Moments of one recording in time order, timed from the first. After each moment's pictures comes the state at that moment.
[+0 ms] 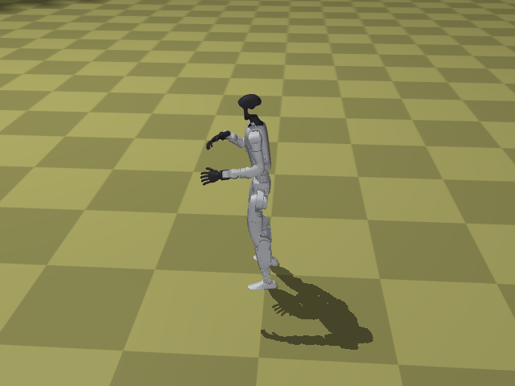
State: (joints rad) left arm -0.01 0.26 0.08 -0.06 0.27 0.00 -0.18; right arm -0.31 -0.41 0.05 -0.56 -0.40 0.14 0.80; waist 0.02 0.13 0.19; left_leg 0.07 0.14 0.13 0.07 -0.16 -0.02; right_leg 0.05 -0.10 -0.48 0.19 -0.11 -0.11
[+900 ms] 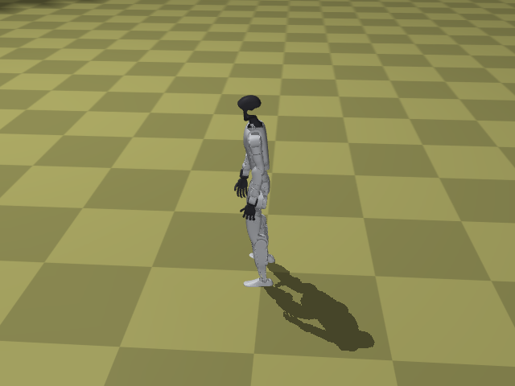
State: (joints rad) left arm 0.02 0.19 -0.21 1.22 0.01 -0.11 -0.20; right arm -0.16 -0.18 0.32 1.25 0.06 0.00 0.39; waist 0.04 0.04 0.12; left_leg -0.02 0.07 0.05 0.08 -0.16 0.03; right_leg -0.05 -0.15 -0.41 0.21 -0.08 -0.05
